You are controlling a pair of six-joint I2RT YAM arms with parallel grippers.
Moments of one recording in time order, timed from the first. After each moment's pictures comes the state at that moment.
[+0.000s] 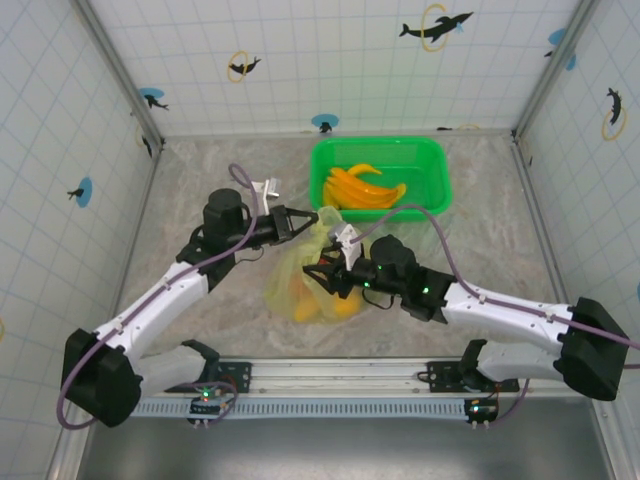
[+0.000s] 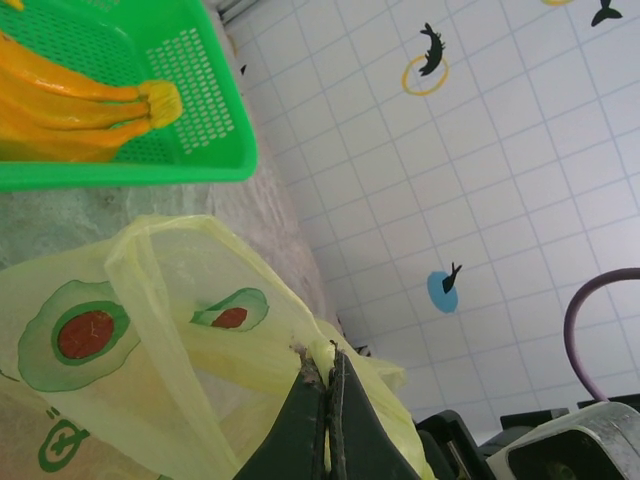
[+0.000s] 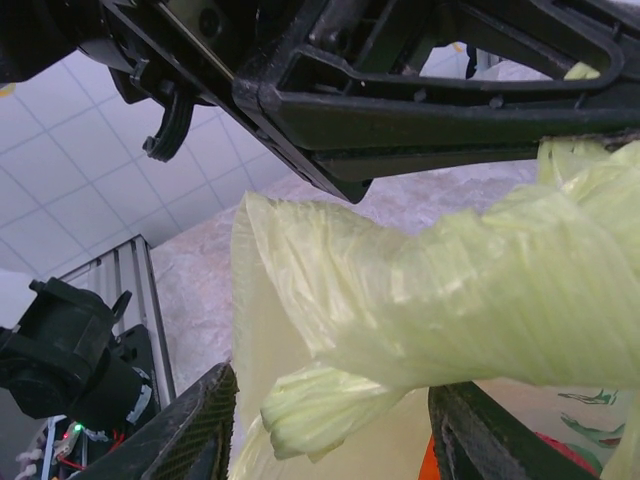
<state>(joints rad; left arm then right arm) -0.50 1.12 0.78 0.09 0.72 -0.89 1.06 1.18 0.70 0.22 -0.14 0.25</state>
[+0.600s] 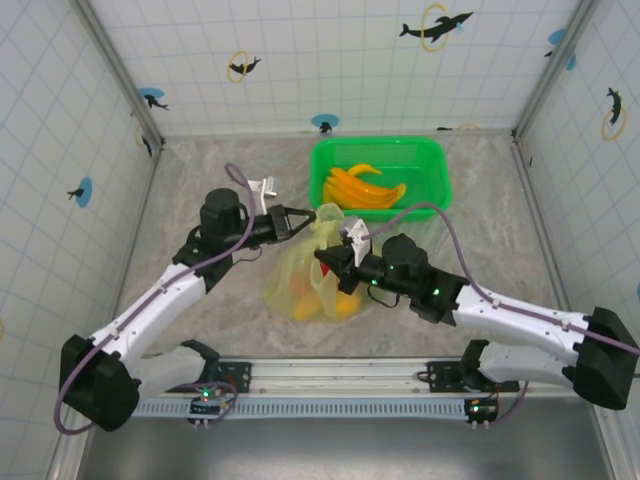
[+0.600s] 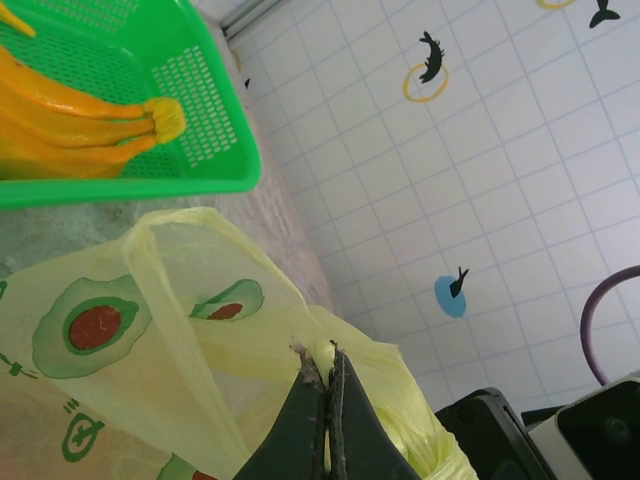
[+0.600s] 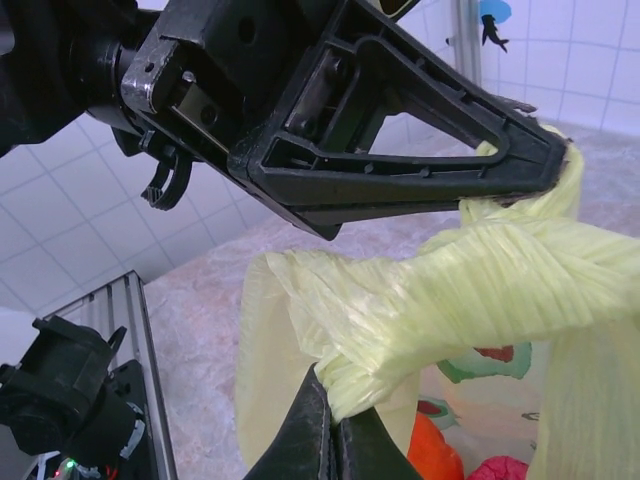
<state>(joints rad) -0.50 1.09 0.79 0.05 0.69 -0.85 1.05 1.09 0.69 0.22 -0.10 0.25</state>
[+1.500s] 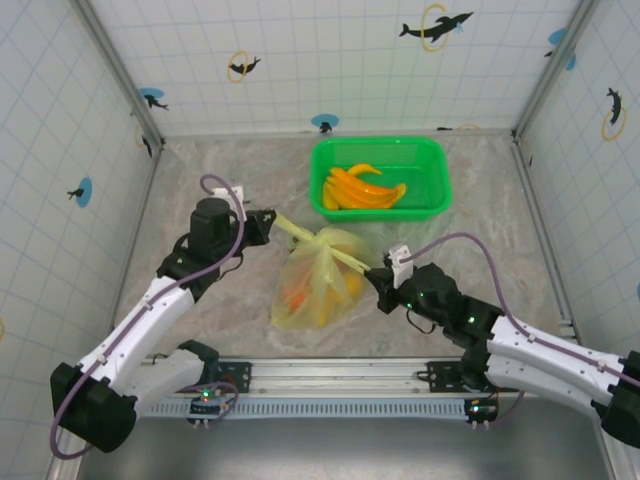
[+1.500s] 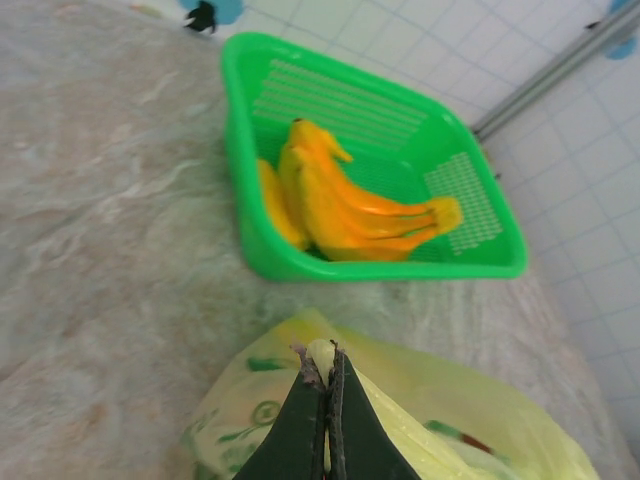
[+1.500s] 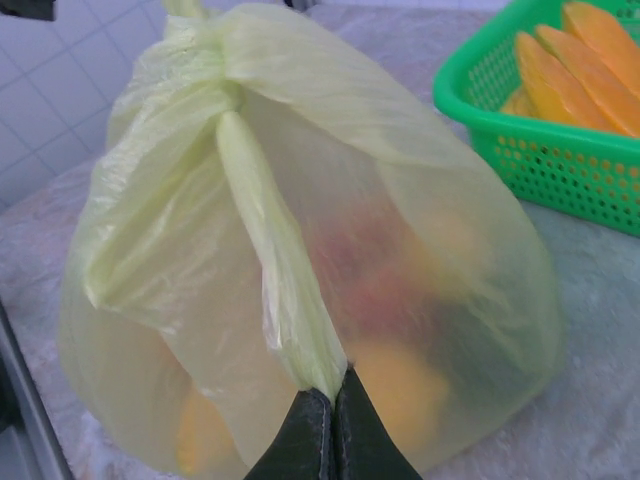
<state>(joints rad) -0.43 0.97 0.76 -0.25 0.18 -0.54 0.98 0.74 0.37 -0.03 0.11 0.32</state>
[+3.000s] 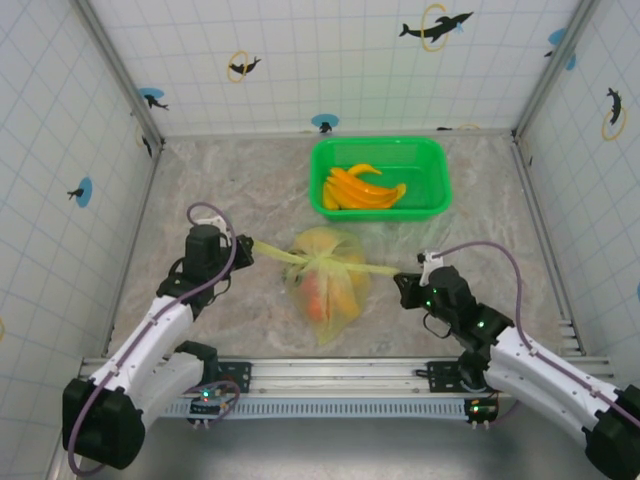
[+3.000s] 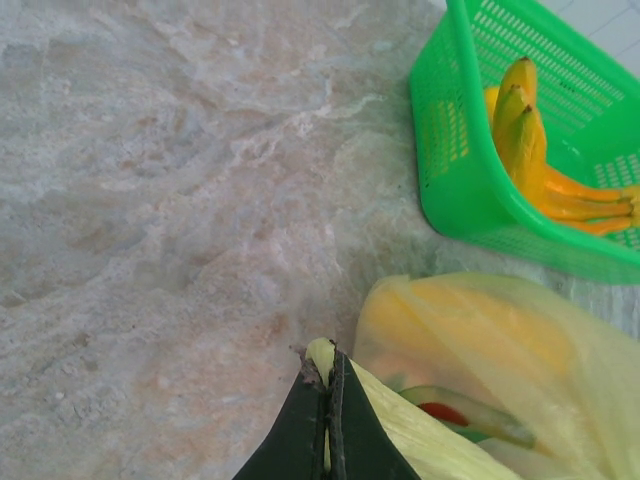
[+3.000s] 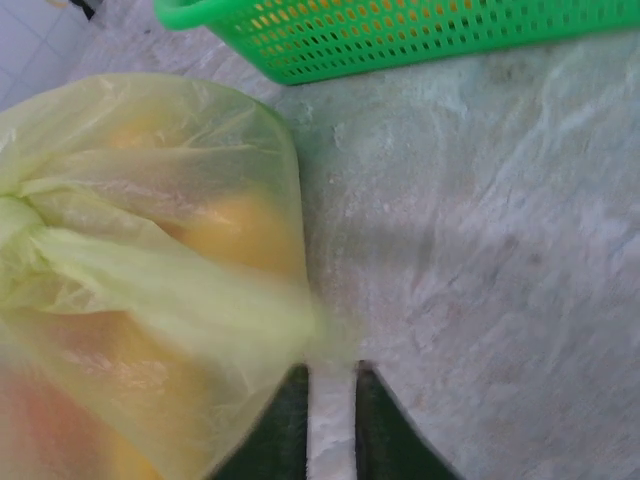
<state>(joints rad) -0.29 0.88 0.51 -0.22 0.15 -0.56 0.73 0.64 0.25 -0.16 0.06 0.57</state>
